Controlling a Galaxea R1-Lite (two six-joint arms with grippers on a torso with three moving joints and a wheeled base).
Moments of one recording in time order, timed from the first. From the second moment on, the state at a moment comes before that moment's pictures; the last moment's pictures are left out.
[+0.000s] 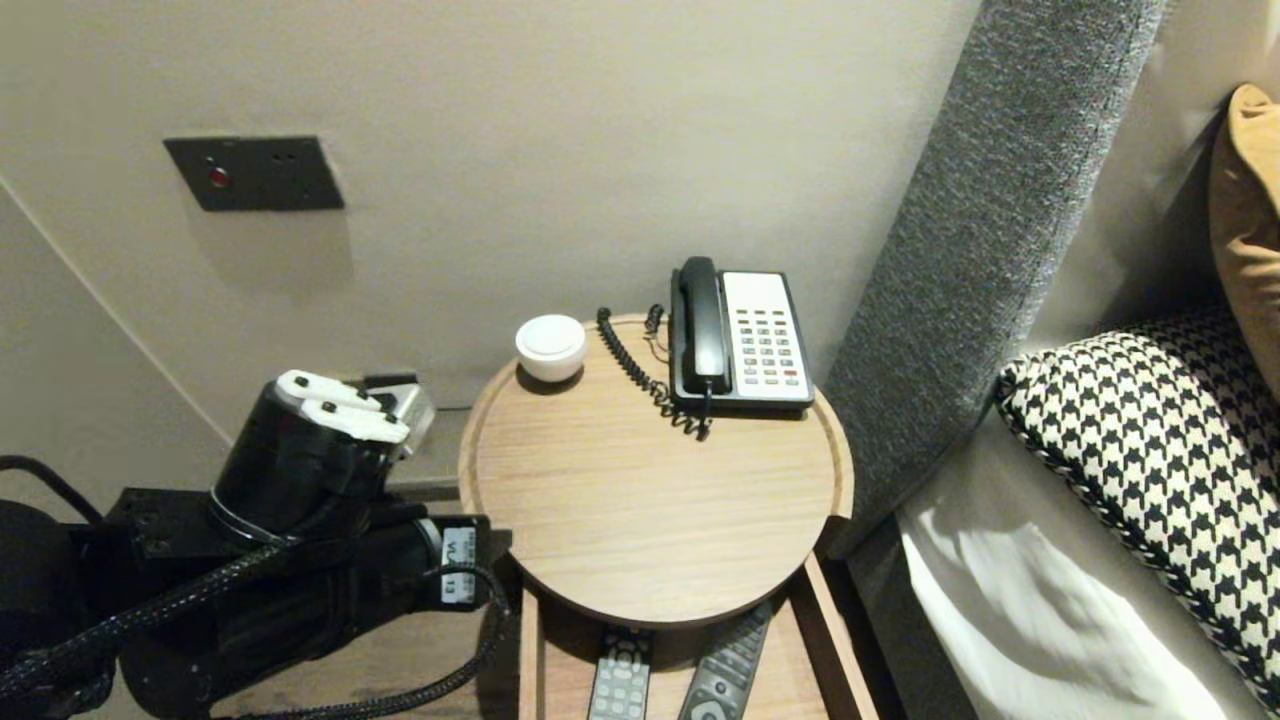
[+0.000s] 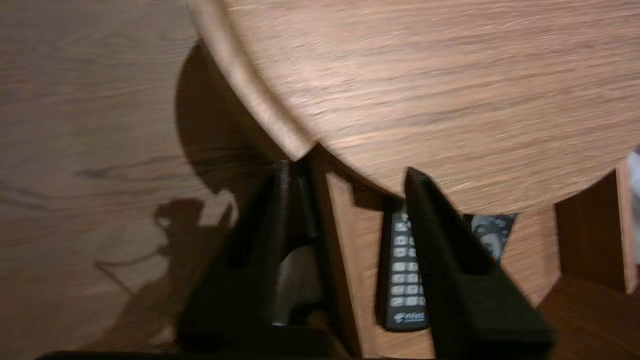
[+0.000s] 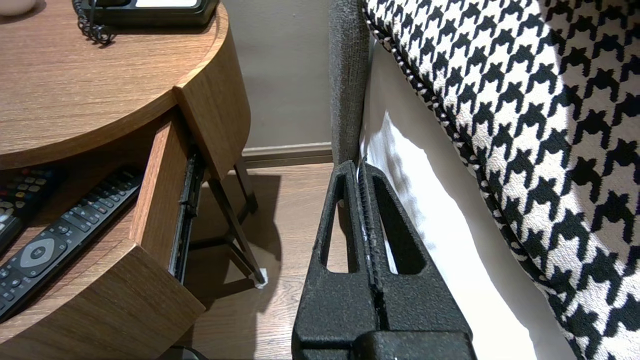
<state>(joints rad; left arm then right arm) -0.76 1.49 -0.75 -0.07 0.29 -0.52 0.01 0.01 0.00 -0.11 -0.01 0.02</state>
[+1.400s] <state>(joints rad) -0.85 1.37 -0.74 0.75 -0.06 -0.47 0.01 0.01 0.00 -0.11 -0.01 0.02</state>
